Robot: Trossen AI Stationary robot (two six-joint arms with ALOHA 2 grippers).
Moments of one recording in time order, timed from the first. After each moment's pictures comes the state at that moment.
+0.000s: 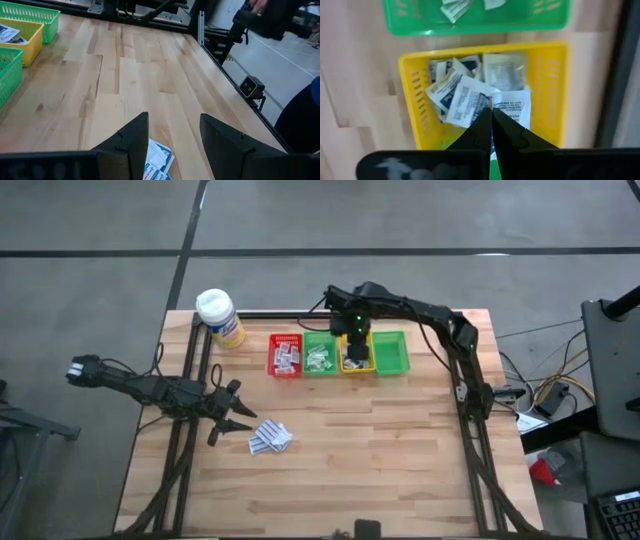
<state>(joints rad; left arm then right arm) -0.25 0.40 0.18 -0.11 0.02 -0.24 -0.49 2.12 1.93 -1.29 -0.03 -0.43</state>
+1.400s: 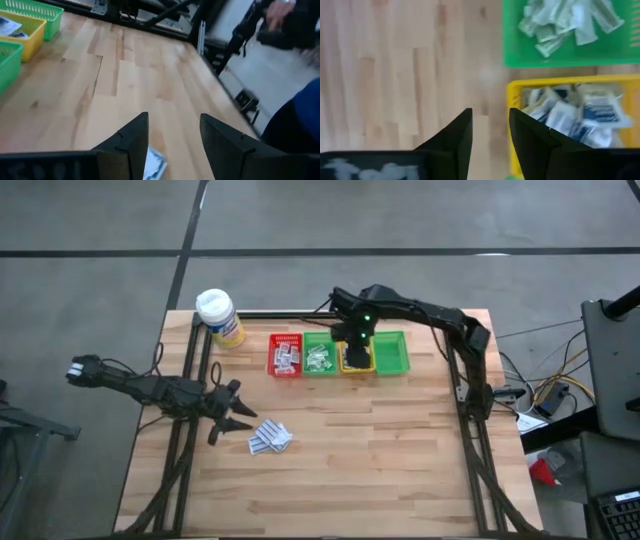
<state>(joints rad) -0.25 0.40 0.18 -0.09 0.01 -0.32 -0.46 2.01 1.84 -1.26 -0.39 -0.34</state>
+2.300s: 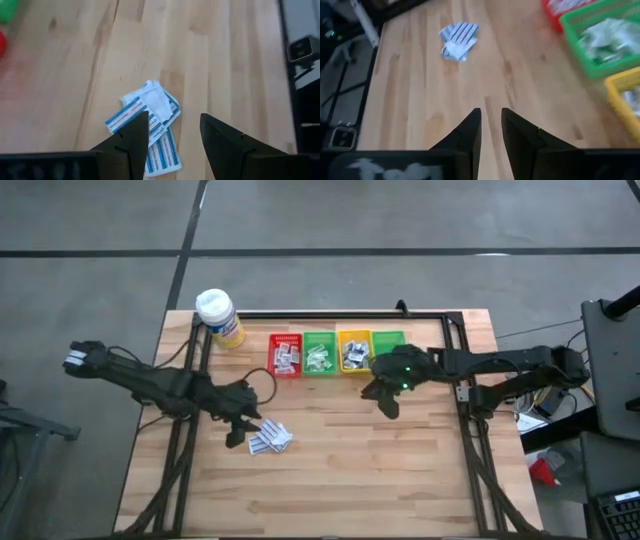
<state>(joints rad) -0.25 0.93 0.71 -0.62 0.00 -0.45 -0.10 1.20 0.81 -0.27 -0.21 0.34</state>
